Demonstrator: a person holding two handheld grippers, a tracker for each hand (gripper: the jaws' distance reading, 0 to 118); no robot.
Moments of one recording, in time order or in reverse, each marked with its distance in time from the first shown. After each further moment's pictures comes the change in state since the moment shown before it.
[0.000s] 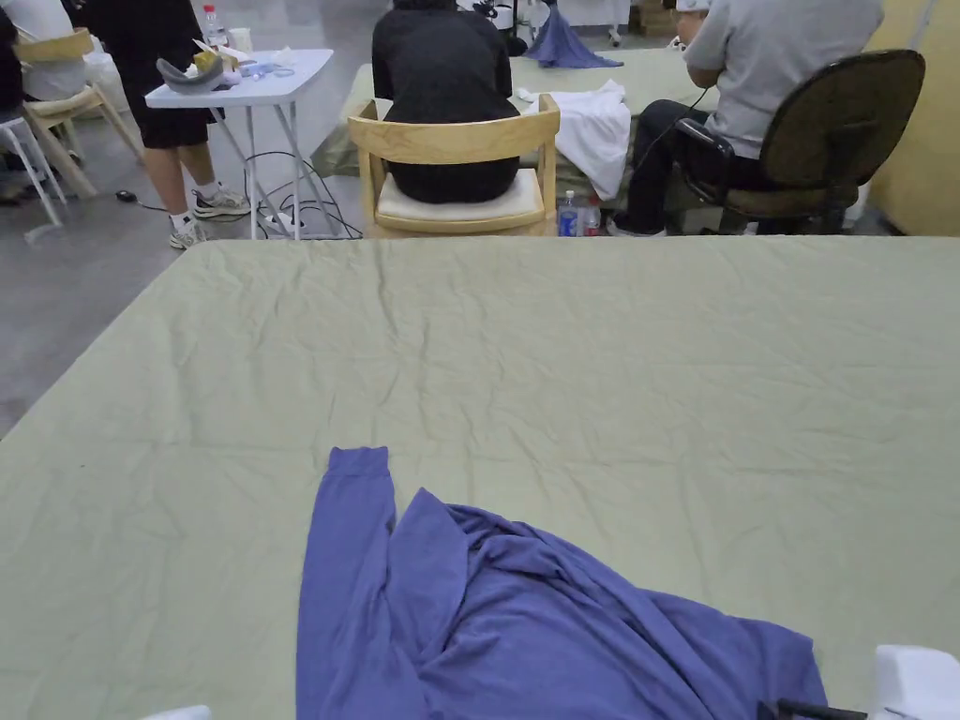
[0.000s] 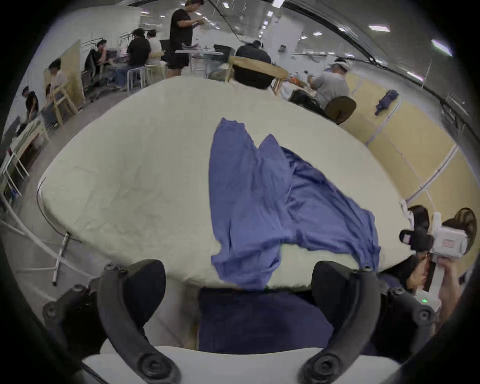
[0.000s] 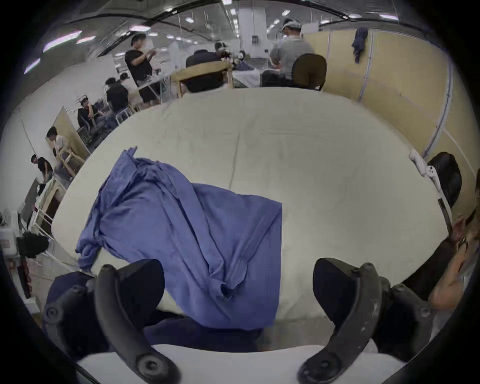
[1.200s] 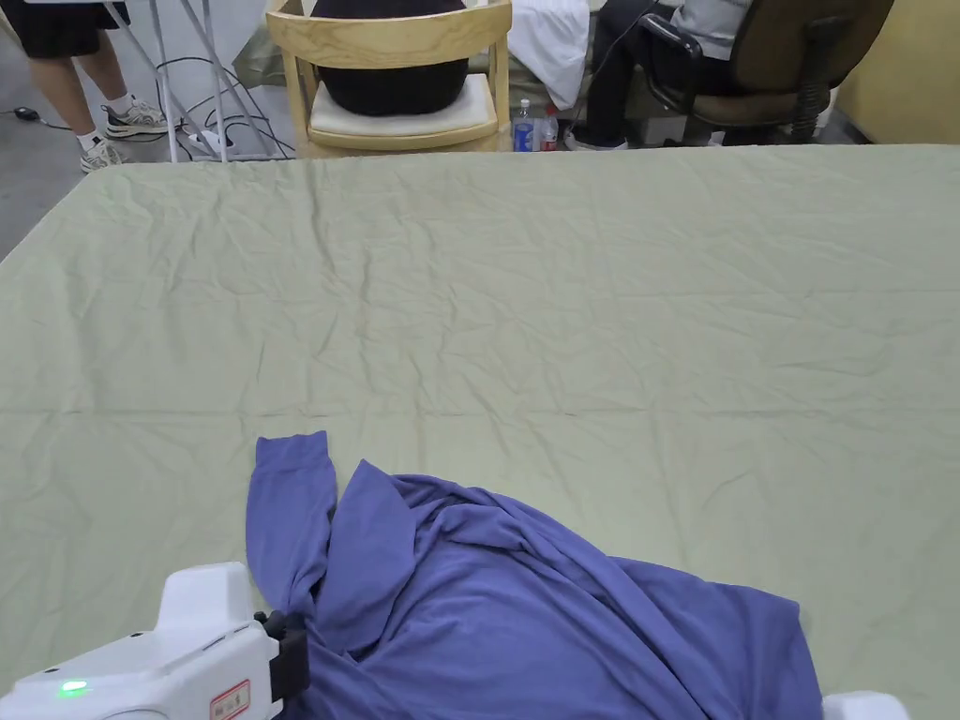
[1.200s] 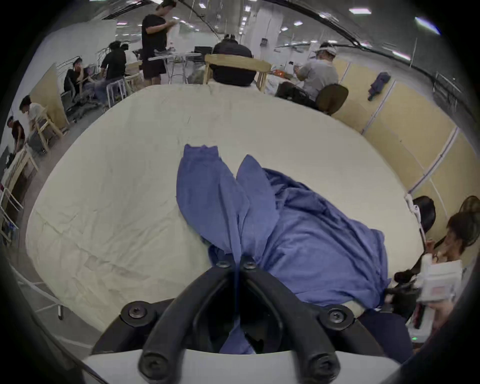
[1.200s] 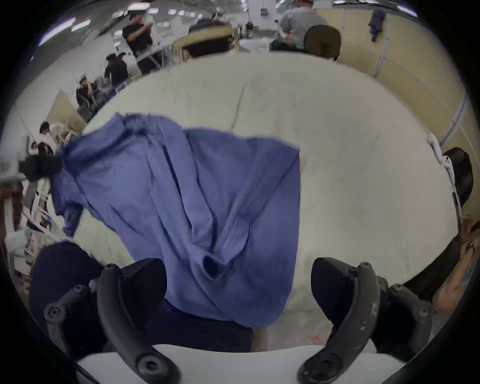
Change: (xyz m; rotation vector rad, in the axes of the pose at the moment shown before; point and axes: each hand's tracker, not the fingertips) left arm 0.053 0.085 -0.084 0.013 -0.035 -0.109; right arm 0.009 -0.026 -0.081 -0.307 0.012 0.086
